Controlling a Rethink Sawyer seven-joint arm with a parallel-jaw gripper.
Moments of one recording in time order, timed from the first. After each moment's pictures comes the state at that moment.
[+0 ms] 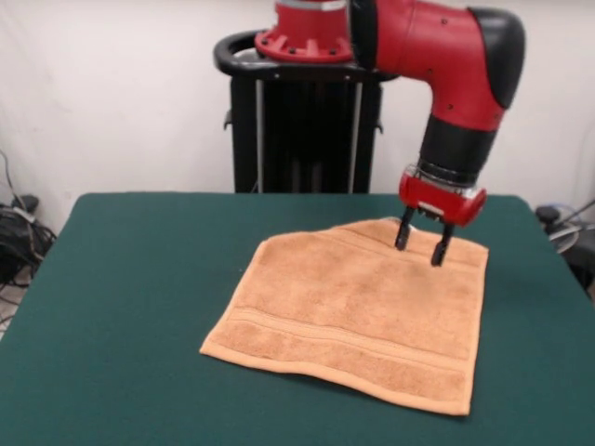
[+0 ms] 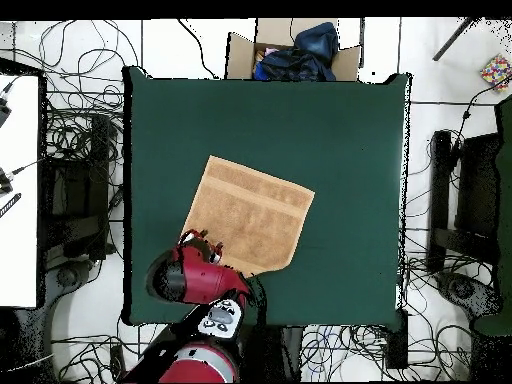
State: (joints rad) arm 0.20 -0.50 -0.20 1.99 0.27 -0.02 2.22
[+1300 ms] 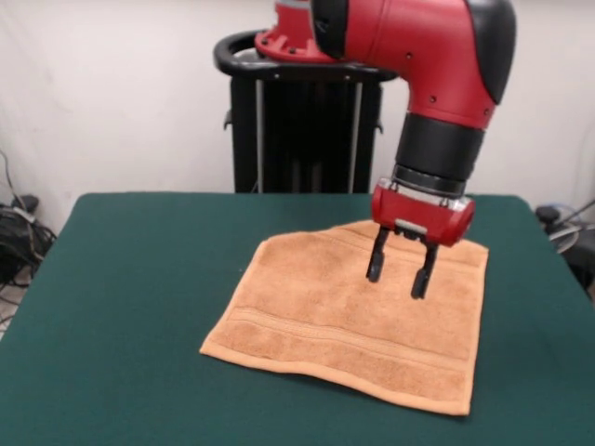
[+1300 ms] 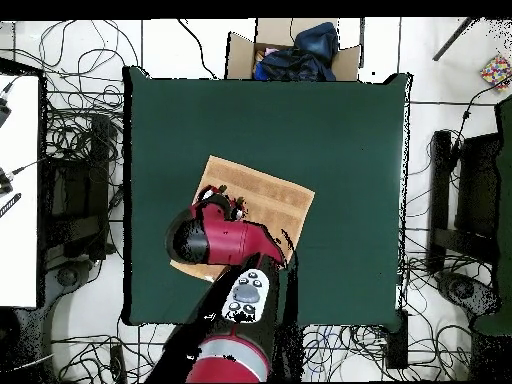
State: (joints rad) arm 0.12 -0.53 -0.24 1.76 0.09 0.04 2.22
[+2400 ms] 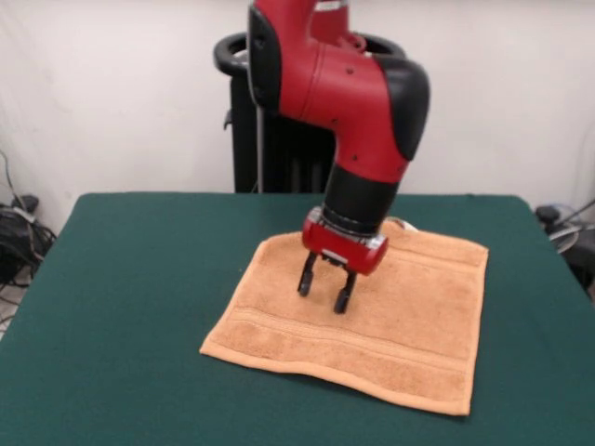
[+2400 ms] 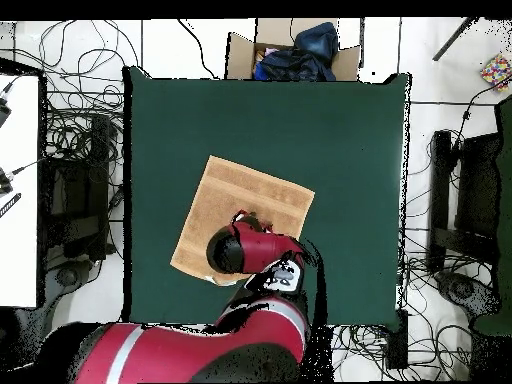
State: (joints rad) arm 0.00 -0.35 -0.24 1.76 -0.07 -0.02 2.22
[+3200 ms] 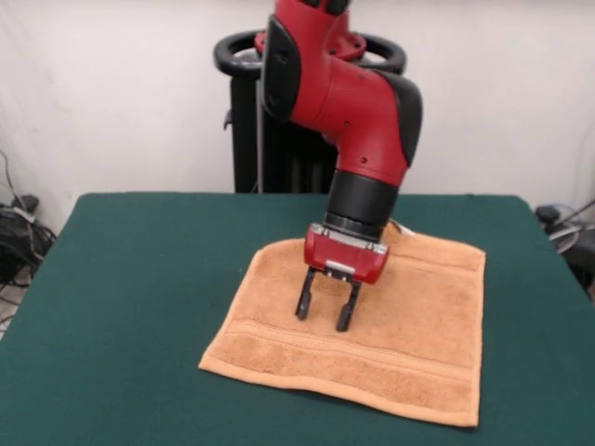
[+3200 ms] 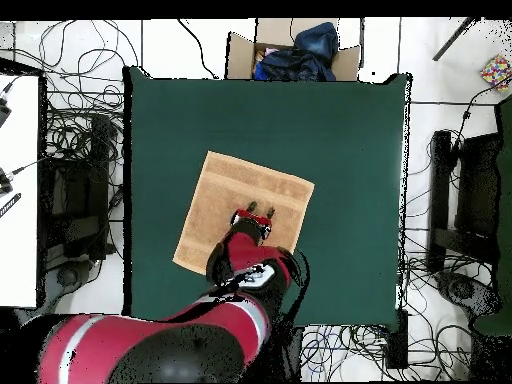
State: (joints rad) arm 0.14 -0.22 -0.39 1.75 -0.09 -0.43 2.22
